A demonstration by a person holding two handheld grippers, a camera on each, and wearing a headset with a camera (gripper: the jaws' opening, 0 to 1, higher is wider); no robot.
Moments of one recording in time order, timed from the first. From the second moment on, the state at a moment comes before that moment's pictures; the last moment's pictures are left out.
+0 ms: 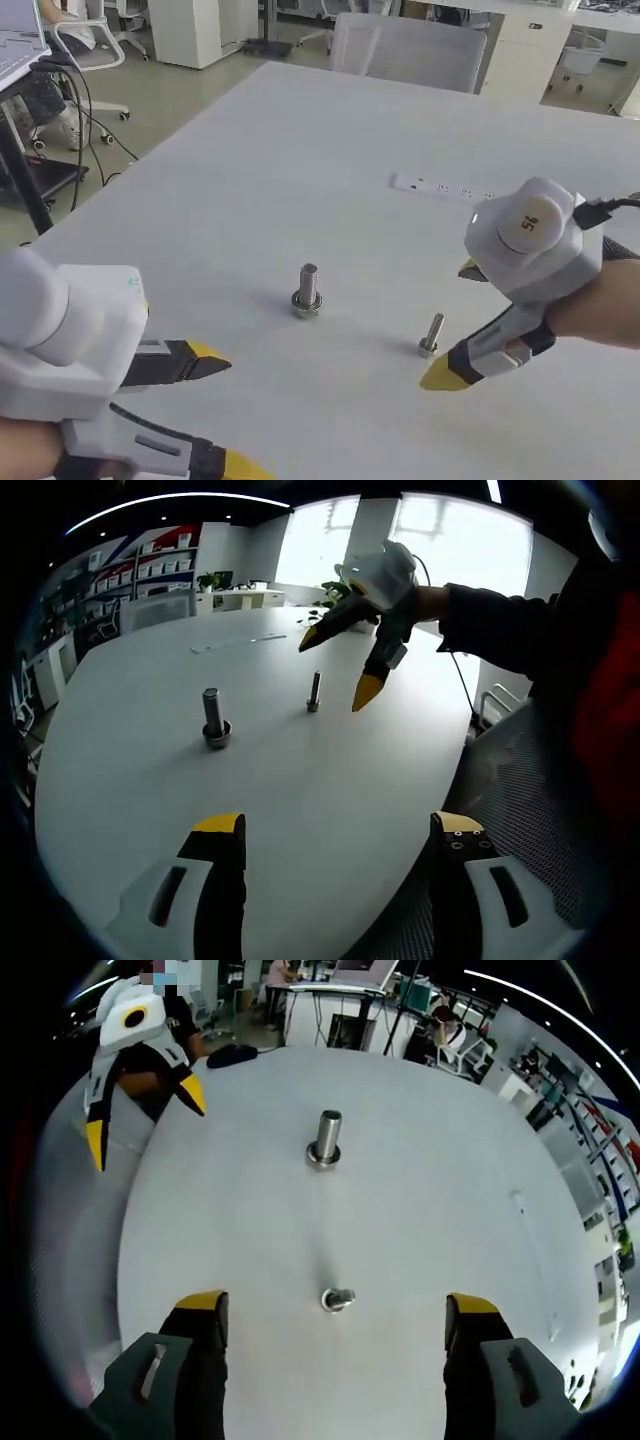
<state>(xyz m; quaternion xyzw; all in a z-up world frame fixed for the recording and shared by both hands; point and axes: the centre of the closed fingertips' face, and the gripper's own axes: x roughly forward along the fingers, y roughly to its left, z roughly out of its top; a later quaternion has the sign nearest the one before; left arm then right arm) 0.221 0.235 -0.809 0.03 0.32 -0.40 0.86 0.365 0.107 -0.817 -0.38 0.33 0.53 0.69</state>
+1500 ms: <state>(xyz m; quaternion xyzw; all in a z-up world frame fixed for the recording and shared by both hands) 0.222 0.237 -0.797 0.01 0.30 -0.40 0.87 0.268 0.090 -0.788 -0.23 0.26 0.46 0.81</state>
